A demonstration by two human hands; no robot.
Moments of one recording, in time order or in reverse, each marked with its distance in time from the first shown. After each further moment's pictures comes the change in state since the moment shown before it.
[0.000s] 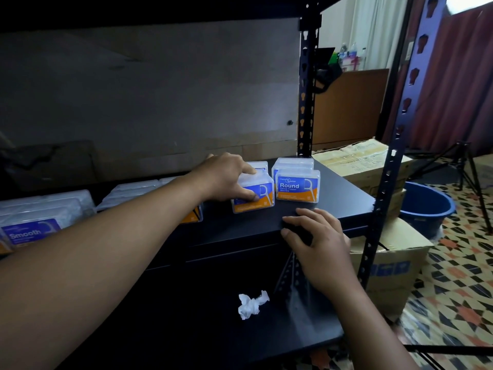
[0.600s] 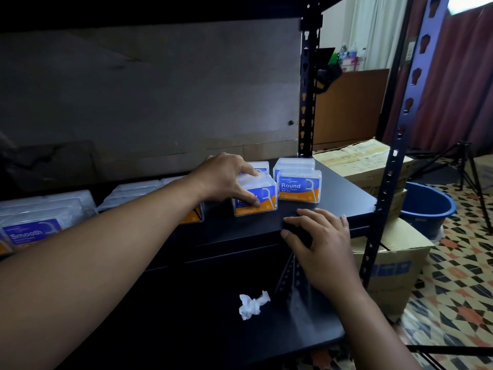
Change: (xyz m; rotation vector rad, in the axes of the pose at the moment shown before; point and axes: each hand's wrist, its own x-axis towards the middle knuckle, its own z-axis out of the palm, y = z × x) left_hand -0.004 -0.005 0.002 -0.209 0.025 -0.012; right_hand 0.002 0.008 0.004 -0.119 0.062 -0.154
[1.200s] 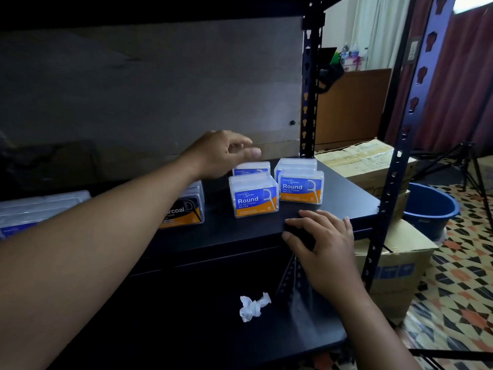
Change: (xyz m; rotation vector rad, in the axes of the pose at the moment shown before) left_hand 0.014 -0.014 -0.024 -0.219 0.196 -0.021; right_hand 0.001 0.003 0.002 0.015 0.006 -0.005
